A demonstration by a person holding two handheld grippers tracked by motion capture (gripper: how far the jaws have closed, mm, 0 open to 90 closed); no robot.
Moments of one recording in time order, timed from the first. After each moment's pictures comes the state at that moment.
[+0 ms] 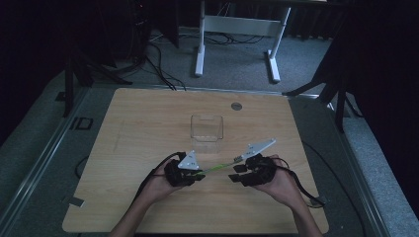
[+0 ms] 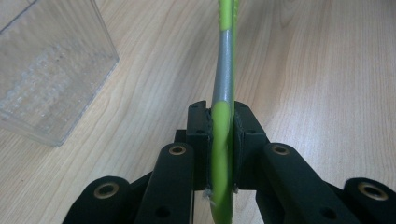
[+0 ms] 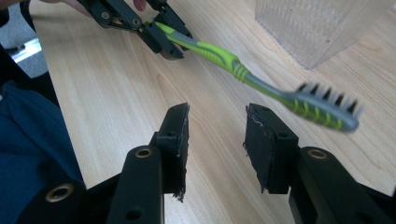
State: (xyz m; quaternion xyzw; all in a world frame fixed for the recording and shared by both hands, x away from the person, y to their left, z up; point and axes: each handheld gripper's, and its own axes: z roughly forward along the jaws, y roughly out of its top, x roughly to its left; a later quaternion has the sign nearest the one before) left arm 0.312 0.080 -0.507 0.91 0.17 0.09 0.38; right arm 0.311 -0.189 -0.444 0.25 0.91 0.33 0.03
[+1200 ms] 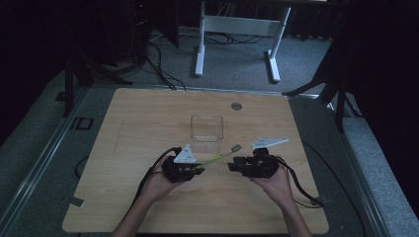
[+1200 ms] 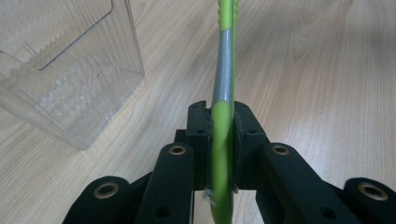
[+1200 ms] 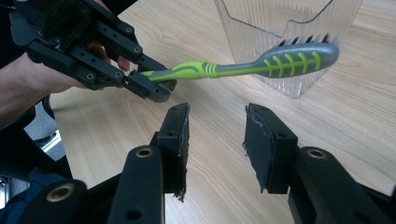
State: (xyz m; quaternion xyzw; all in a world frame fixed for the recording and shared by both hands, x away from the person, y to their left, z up) left arm 0.315 0.085 -0.496 0.88 0.21 0.10 0.41; right arm 0.324 -0.202 -0.455 0.35 0.83 0.44 0.00
